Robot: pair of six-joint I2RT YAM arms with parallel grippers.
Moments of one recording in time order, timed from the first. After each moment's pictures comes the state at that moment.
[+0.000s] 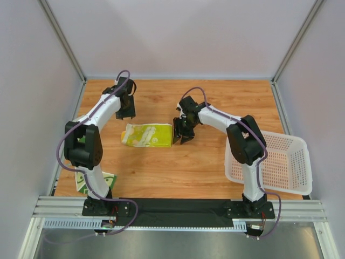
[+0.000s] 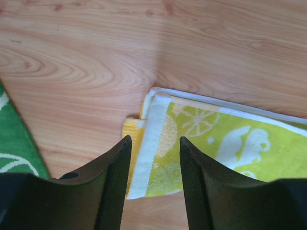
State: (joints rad) left arm -0.22 1.83 1.51 -0.81 -0.22 -0.35; right arm 0.59 2.08 1.53 -0.70 -0.38 0.49
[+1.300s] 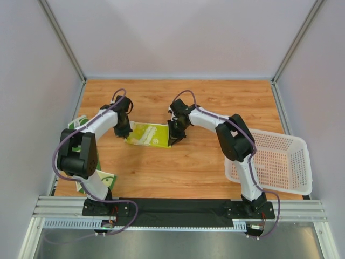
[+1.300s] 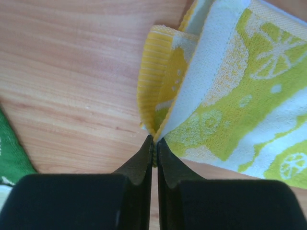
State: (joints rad) left arm -0.20 1.70 1.14 -0.73 -0.18 -0.46; right arm 0.65 2.22 1.65 -0.67 -0.40 0.54
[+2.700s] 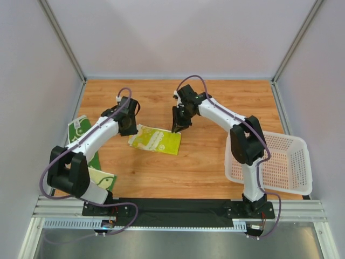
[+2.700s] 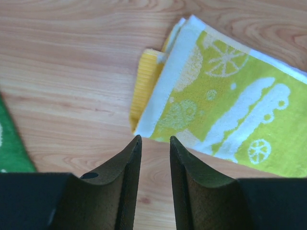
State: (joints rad) left arm -0.35 1.47 1.12 -0.73 -0.25 -0.47; right arm 0.59 2.05 1.71 -0.79 -0.36 0.46
